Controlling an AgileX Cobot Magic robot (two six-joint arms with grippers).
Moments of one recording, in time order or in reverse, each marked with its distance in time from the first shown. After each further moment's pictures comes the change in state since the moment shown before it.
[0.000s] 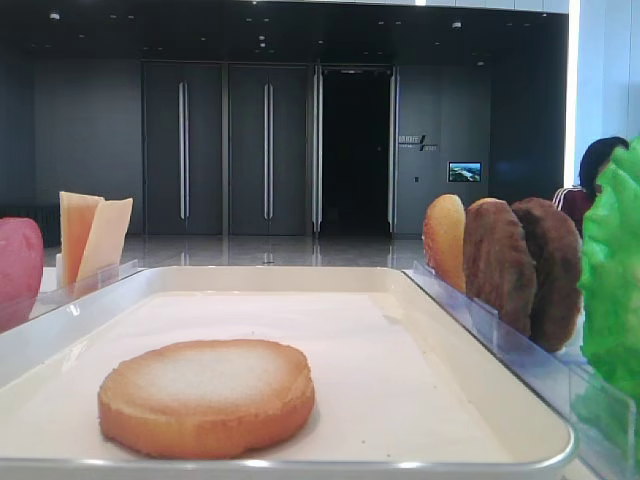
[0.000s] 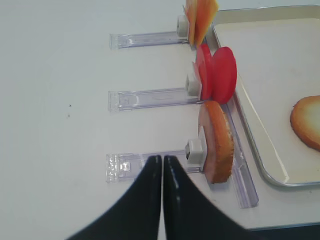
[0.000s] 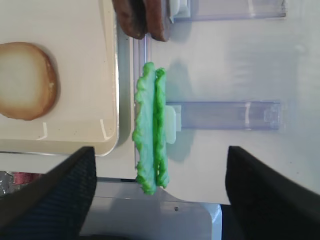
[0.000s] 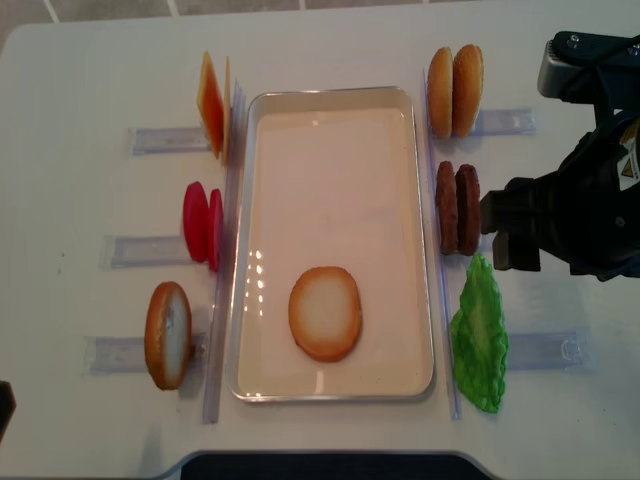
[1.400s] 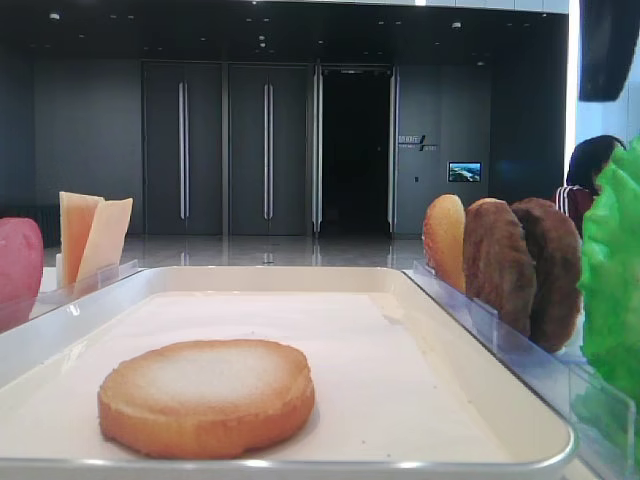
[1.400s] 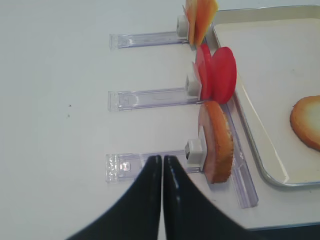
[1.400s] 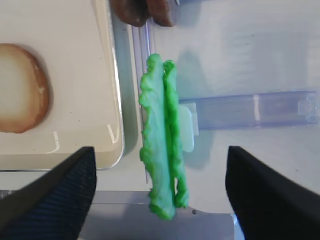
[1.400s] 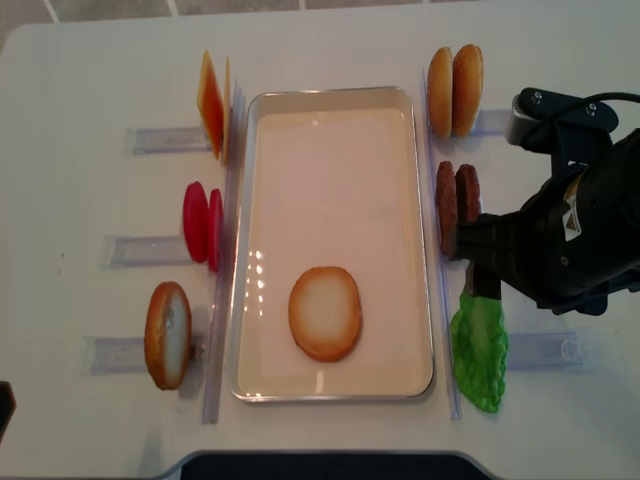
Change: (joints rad) left arm 0.000 0.000 0.000 0.000 0.000 0.000; right arm 0.062 0.063 0.122 0.001 -0.164 0.135
